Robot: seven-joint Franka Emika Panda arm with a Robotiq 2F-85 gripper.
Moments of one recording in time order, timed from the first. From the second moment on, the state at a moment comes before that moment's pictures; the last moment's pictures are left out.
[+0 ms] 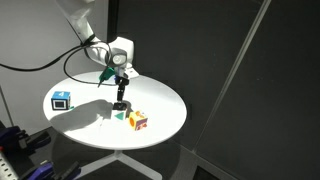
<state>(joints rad) 0.08 0.53 -0.11 -1.99 0.02 2.49 0.87</state>
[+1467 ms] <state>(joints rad) 0.09 0.61 -0.12 -1.96 0.02 2.52 0.88</state>
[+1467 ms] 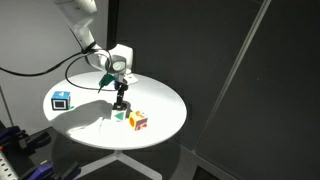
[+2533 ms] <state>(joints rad) 0.09 0.63 -0.12 -1.95 0.02 2.51 0.88</state>
